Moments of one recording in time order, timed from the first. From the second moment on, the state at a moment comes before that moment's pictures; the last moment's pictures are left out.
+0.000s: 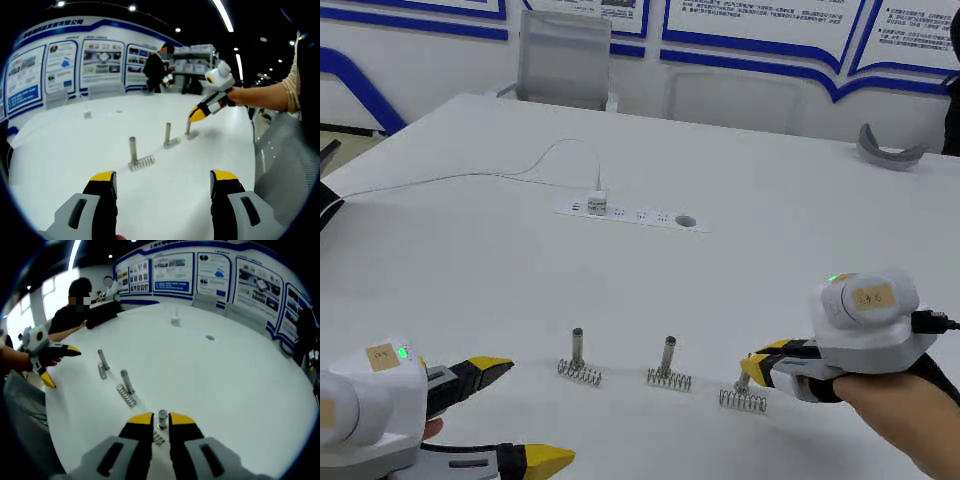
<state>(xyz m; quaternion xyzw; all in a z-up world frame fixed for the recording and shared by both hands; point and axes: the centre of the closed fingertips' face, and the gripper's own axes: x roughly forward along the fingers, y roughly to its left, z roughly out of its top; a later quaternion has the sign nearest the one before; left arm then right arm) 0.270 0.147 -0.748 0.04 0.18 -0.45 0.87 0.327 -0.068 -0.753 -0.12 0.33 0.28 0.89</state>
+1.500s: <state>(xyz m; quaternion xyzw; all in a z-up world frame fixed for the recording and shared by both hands) 0.262 0.142 -0.758 0.05 0.19 -0.46 0.86 0.297 -0.070 -0.806 -0.26 0.41 0.42 0.77</state>
